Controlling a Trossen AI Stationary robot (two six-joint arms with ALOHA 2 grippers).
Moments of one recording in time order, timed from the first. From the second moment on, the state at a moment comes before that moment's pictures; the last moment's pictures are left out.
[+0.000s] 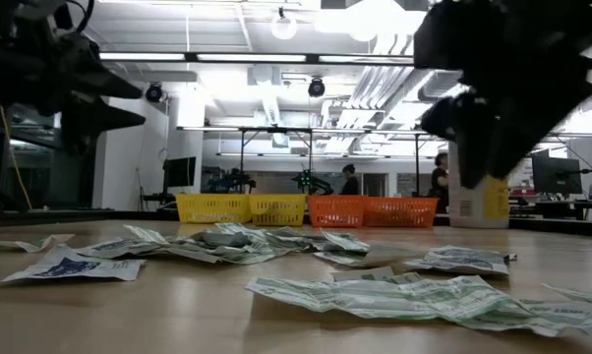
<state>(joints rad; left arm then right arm) -0.33 0.36 0.06 0.15 -0.48 -0.71 0.35 1.55 0.90 -0.44 -0.03 0.31</state>
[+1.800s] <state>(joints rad) -0.52 0.36 0.06 0.13 -0.61 -0.85 0.30 1.78 0.90 -0.33 -0.01 0.37</state>
